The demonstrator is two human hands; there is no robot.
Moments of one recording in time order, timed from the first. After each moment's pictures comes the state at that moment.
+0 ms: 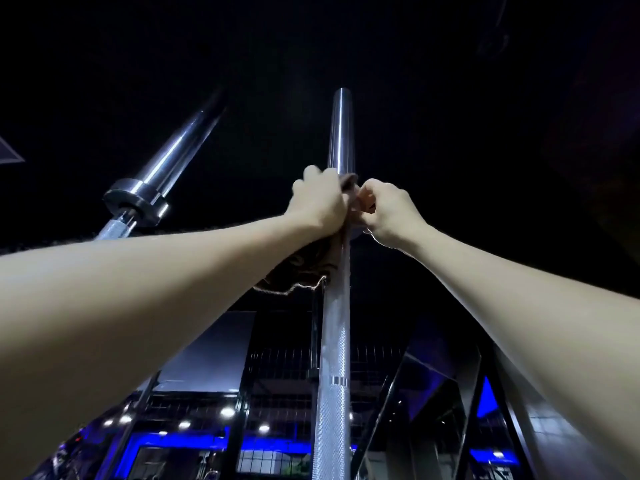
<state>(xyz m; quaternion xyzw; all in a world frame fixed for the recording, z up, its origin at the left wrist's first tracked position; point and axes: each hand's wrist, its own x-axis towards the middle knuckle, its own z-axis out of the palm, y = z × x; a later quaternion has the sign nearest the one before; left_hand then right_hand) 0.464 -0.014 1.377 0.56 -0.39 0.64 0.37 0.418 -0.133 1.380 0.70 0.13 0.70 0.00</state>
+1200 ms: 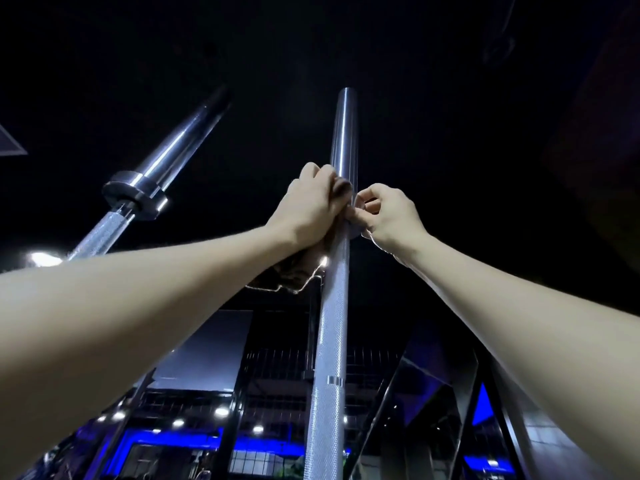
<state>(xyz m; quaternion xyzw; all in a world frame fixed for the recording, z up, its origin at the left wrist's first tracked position) 0.491 -0.008 1.372 0.46 -0.46 0.69 0.33 0.429 -0.139 1.377 0.68 0.20 0.69 -0.15</state>
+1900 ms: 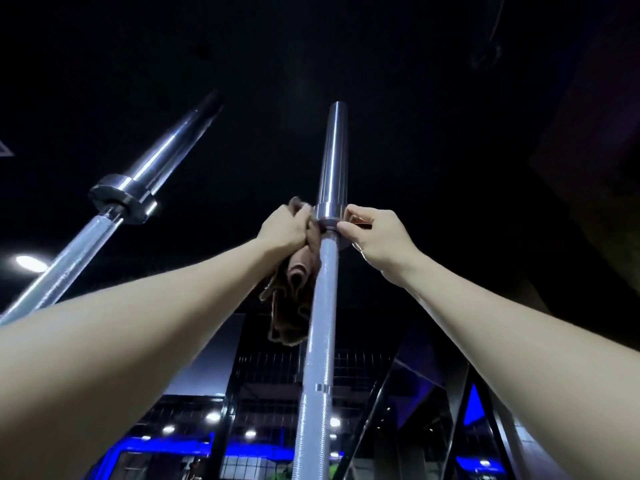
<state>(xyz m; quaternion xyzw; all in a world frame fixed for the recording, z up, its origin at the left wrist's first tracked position) 0.528 -0.020 1.387 0.55 -0.40 0.53 0.50 0.442 -0.158 1.368 0.70 0.27 0.64 -0.16</state>
